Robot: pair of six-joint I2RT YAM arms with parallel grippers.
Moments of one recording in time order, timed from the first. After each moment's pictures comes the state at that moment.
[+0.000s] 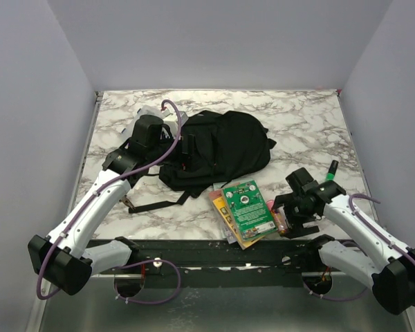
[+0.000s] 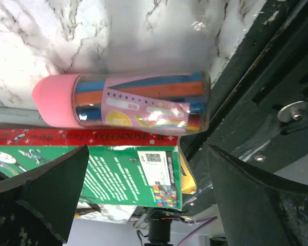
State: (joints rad) left arm -0.49 1.14 1.15 -0.60 0.44 -0.36; right arm 0.44 0.95 0.65 -1.15 -0.04 1.77
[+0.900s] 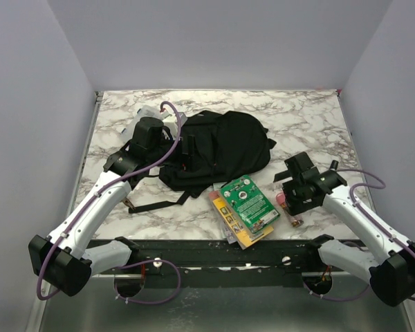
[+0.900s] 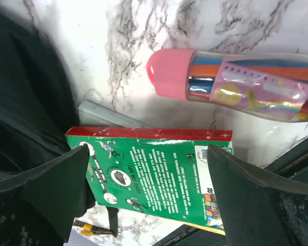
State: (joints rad) left arm -0.49 1.13 1.10 -0.55 0.41 -0.38; right arm 0.44 1.03 0.76 -0.96 0.21 1.68
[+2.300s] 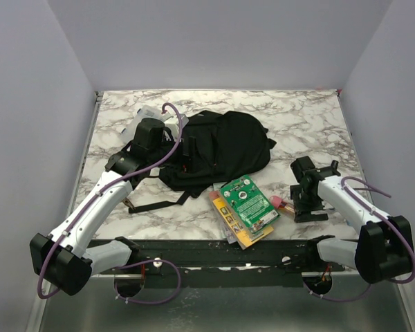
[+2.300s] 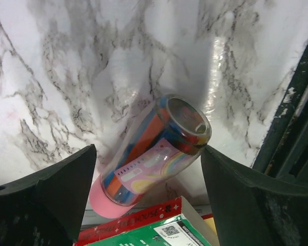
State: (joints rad) left arm -0.49 1.14 1.09 -0.54 0.44 -0.39; right arm 0.23 1.21 0.69 -1.06 0.25 1.81
